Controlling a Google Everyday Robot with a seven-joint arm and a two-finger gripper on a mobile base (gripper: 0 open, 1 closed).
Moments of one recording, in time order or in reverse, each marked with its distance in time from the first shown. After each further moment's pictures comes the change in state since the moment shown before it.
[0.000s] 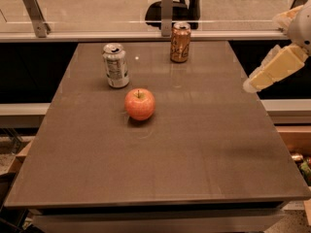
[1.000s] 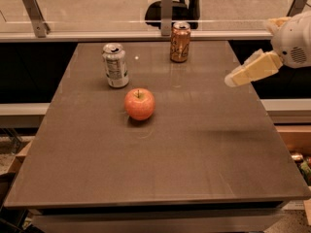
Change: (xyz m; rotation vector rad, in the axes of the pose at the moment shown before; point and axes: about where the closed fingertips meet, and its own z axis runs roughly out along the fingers) arm -0.006 -0.019 0.043 0.074 -0.193 0.090
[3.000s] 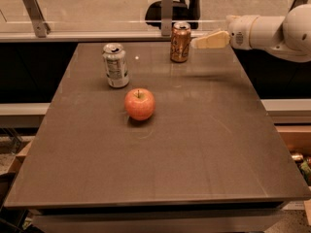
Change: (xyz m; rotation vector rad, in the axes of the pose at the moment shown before) arm -0.026 -0.122 0.176 -0.007 -0.378 0.277
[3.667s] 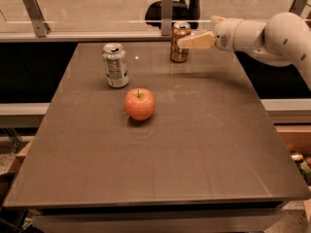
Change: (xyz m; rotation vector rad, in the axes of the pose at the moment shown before) arm -0.005 0.022 0.042 -0.060 -0.084 0.007
